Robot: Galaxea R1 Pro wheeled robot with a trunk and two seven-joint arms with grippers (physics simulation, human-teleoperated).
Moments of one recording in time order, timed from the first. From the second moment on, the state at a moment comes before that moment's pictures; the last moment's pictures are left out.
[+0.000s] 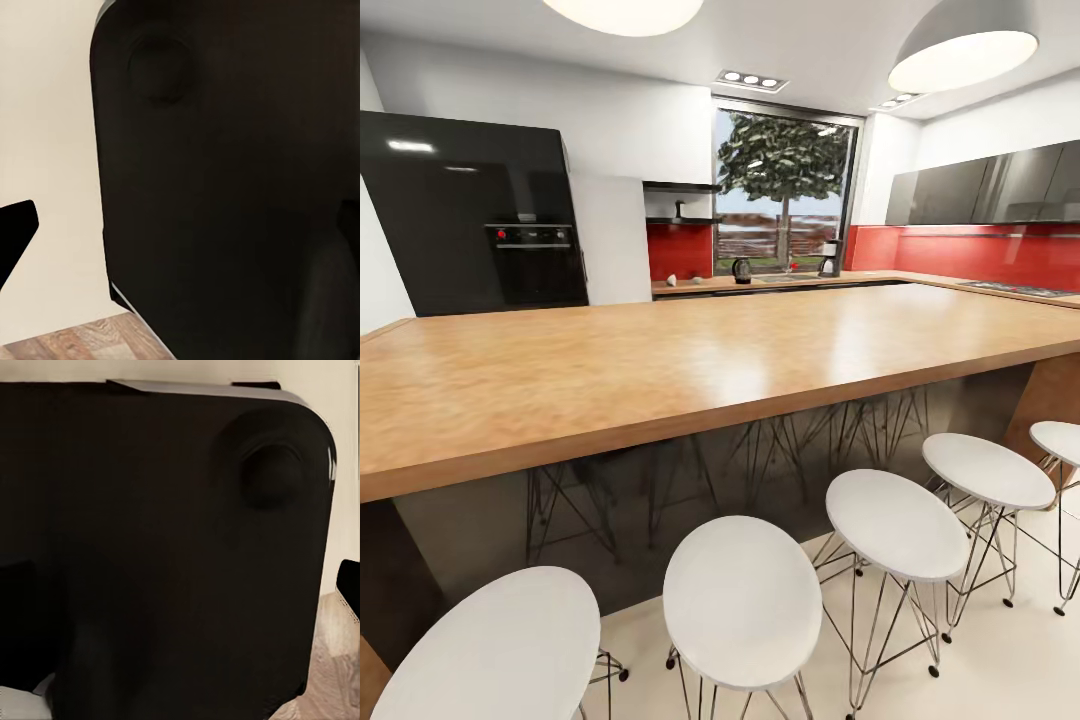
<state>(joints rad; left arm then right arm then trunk) 0.00 0.00 0.00 -0.01 0.00 -0.01 0.00 0.01 0.06 0.00 -0.06 0.00 -0.02 0.00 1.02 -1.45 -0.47</state>
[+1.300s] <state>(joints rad) 0.00 -0.01 0.00 -0.02 -0.01 -0.07 0.00 0.01 0.06 0.00 -0.09 0.00 -0.03 0.00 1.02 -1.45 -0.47</state>
